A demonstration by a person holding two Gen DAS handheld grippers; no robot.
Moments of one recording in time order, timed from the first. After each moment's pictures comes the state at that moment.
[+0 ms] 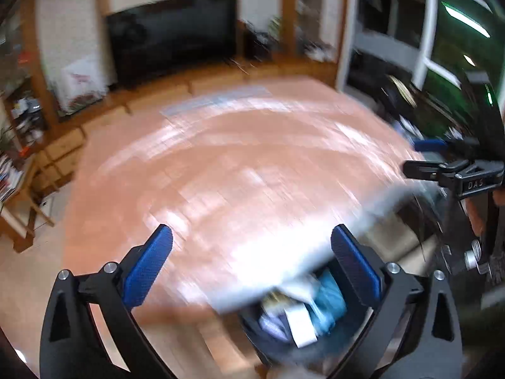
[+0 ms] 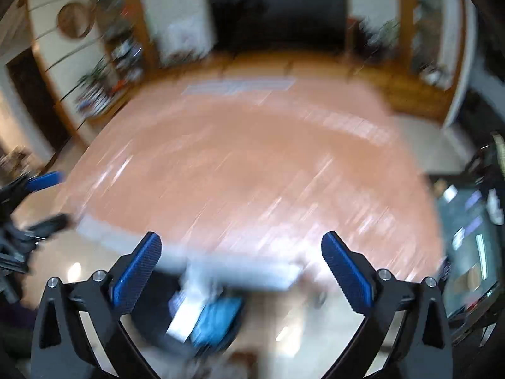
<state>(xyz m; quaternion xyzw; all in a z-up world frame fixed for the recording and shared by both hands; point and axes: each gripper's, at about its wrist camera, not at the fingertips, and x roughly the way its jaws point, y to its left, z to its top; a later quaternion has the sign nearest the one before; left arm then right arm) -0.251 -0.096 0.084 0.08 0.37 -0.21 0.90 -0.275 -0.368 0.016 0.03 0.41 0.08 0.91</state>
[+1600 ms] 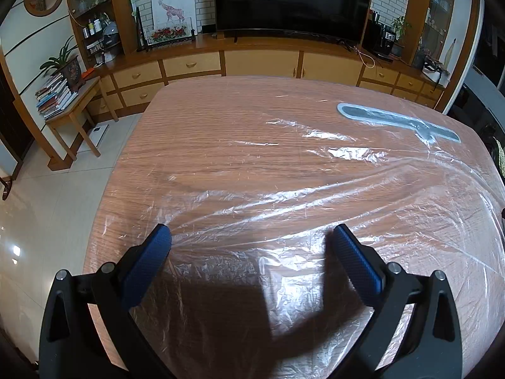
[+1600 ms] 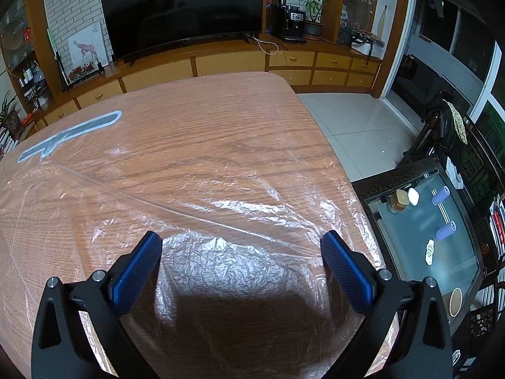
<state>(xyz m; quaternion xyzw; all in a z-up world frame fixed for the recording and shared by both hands) -0.008 -0.008 0.002 0.00 0.46 -0.01 0.89 -0.064 -0.481 -0.061 0.05 0.45 -0.08 0.89</state>
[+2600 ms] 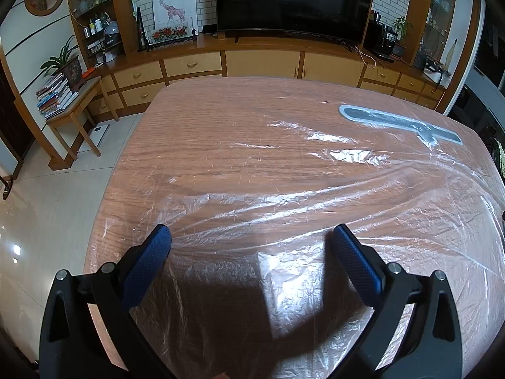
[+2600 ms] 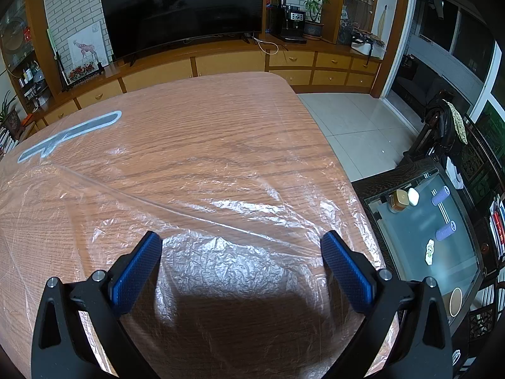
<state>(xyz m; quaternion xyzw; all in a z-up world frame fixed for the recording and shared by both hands) -0.006 -0.003 0.000 0.00 0.46 -0.01 0.89 -0.064 -0.481 -0.061 0.05 0.45 -0.08 0.89</state>
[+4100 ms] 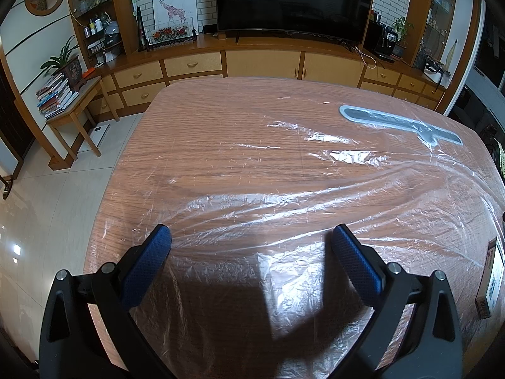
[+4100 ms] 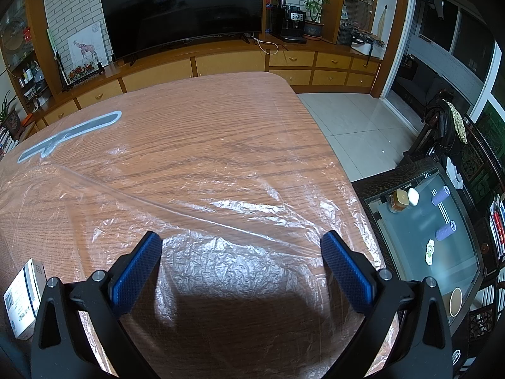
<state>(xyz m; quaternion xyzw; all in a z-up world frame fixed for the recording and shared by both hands) -0.006 -0.003 0.001 0.00 0.46 -0.01 0.89 -0.064 -0.481 -0.061 0.05 0.45 -0.08 0.89</state>
